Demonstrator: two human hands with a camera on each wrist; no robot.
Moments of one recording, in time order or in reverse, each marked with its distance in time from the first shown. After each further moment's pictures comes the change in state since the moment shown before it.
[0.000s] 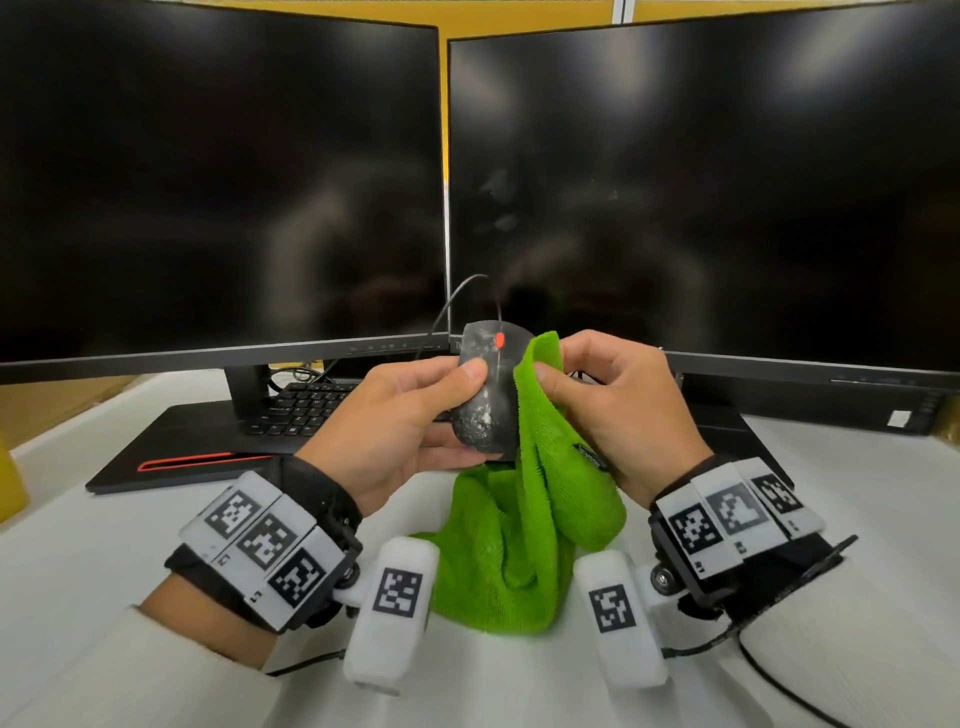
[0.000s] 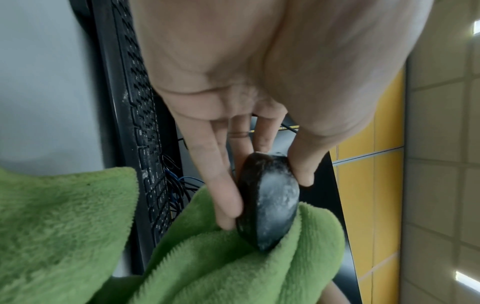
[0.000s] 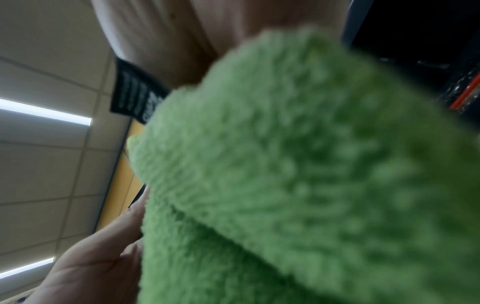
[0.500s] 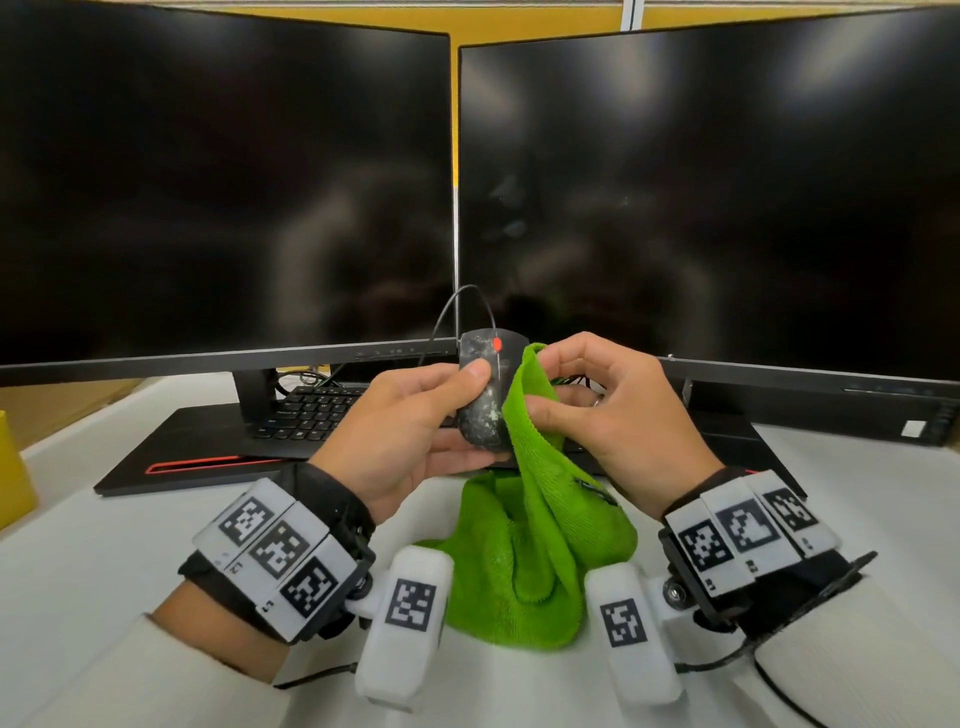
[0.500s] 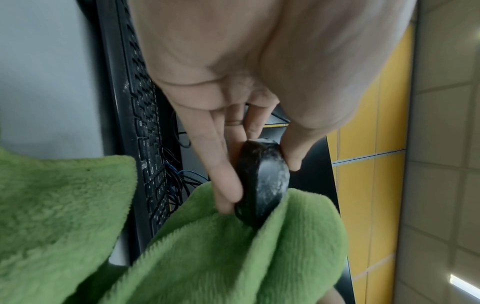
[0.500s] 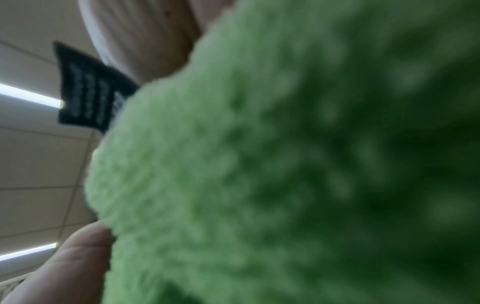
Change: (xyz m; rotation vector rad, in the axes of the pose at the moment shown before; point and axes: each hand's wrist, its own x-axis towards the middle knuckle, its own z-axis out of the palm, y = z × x) left_hand 0.001 -0.001 0.003 -0.032 0.079 -0.046; right_hand -0.004 -0.005 0.003 0.007 -0.126 0.020
